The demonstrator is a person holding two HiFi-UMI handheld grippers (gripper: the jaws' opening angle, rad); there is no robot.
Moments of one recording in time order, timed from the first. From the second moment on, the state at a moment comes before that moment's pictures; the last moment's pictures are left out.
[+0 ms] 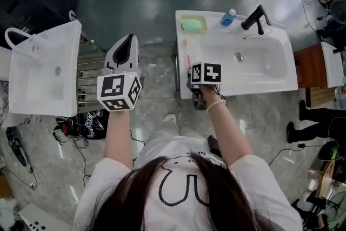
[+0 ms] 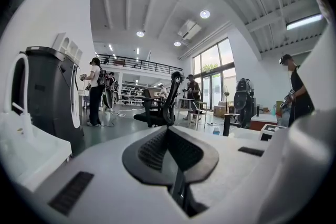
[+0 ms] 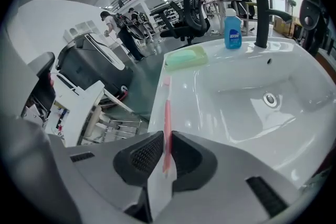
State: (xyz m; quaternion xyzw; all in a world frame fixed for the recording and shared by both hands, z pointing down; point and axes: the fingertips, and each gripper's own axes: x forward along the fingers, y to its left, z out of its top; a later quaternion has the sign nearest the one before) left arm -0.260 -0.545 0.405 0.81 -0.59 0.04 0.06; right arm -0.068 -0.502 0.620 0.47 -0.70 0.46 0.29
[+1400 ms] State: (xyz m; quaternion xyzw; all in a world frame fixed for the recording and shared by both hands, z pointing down) left arm -0.192 -0.522 0.360 0.78 -0.62 0.03 0.02; right arm -0.030 -0.522 0.508 0.41 -0.81 0.36 0.21
